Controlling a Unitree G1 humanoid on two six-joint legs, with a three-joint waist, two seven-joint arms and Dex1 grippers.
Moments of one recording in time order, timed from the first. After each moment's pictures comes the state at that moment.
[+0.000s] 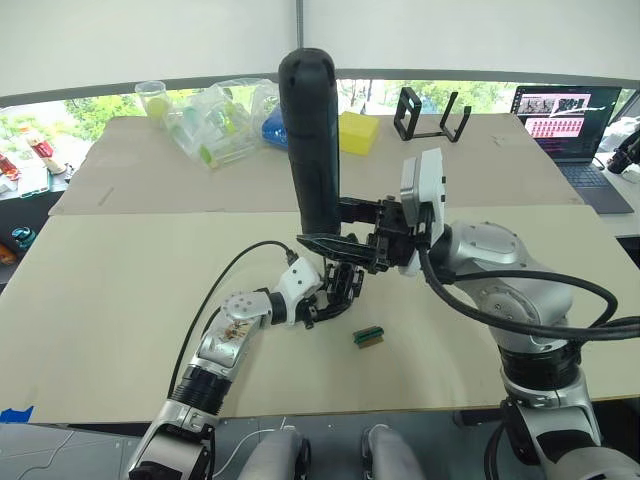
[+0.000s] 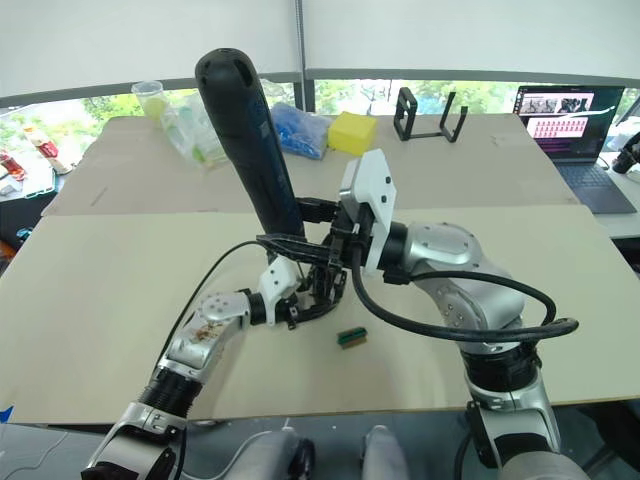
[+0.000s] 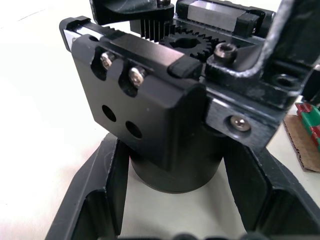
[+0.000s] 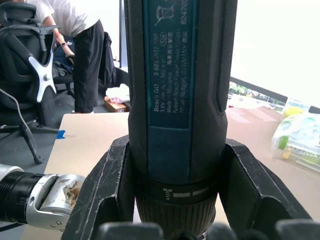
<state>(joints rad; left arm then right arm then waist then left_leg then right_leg) -0.43 0.26 -0.22 0.19 -0.08 0.20 -0.88 -0.65 -0.44 0.10 -0.41 0.62 0.59 0.81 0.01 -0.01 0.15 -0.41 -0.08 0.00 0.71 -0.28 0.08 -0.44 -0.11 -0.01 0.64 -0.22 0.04</state>
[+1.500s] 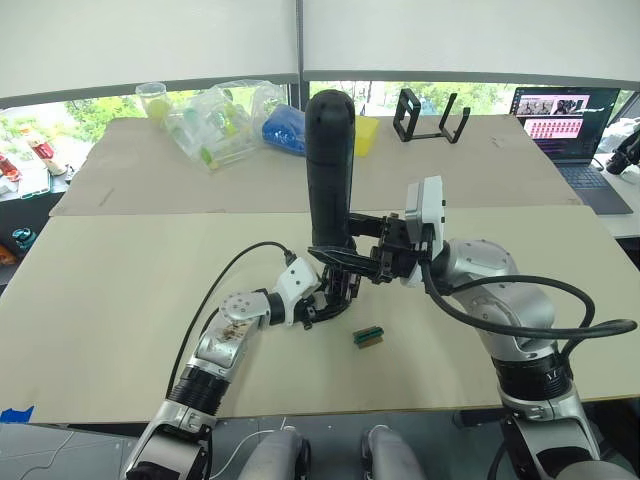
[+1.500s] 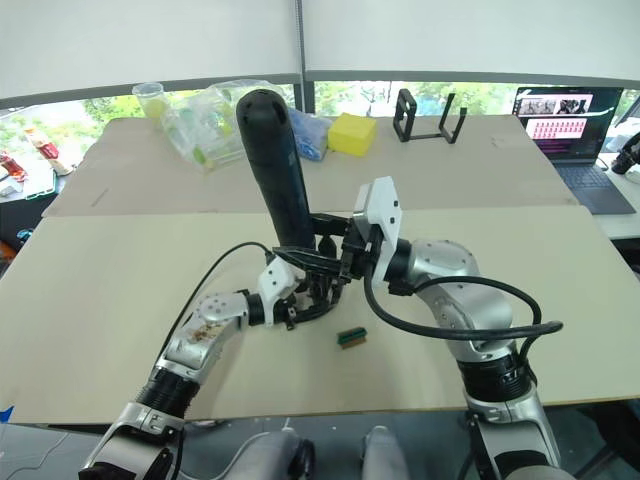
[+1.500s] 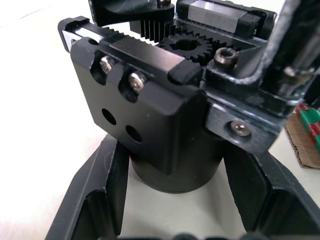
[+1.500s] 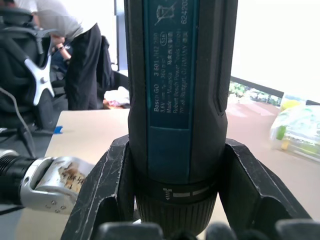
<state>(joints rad) -0.43 0.27 -0.23 0.19 -0.10 0.20 -0.87 -0.57 -0.44 0.12 -0.32 0.56 0.45 0.89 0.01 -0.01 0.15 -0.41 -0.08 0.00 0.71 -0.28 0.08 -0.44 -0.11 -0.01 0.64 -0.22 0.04</state>
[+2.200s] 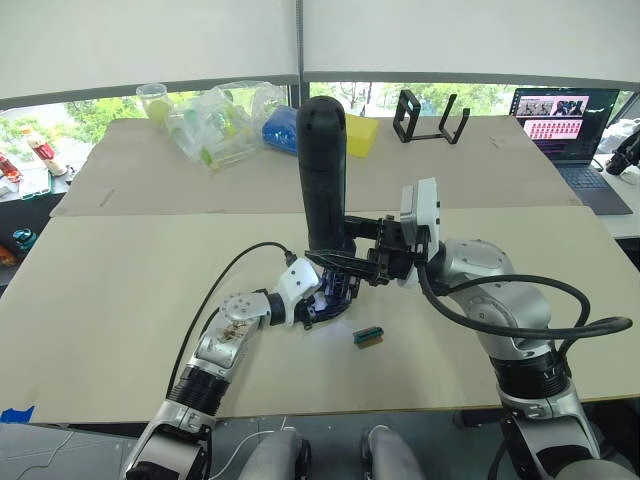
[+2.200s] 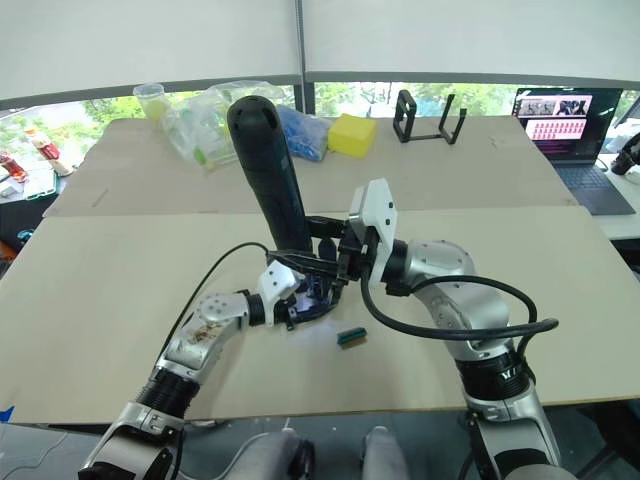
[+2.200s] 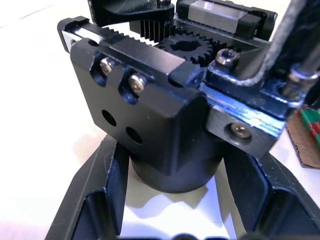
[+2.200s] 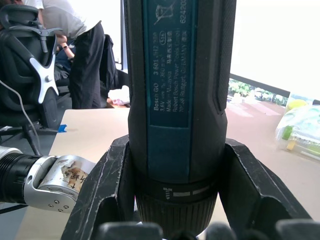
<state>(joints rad) -0.43 0.27 -0.23 0.19 -0.10 0.20 -0.86 -0.57 -0.43 0.14 -0.30 0.56 0.44 0.88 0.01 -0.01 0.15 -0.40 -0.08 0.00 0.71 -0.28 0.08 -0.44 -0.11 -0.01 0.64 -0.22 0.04</state>
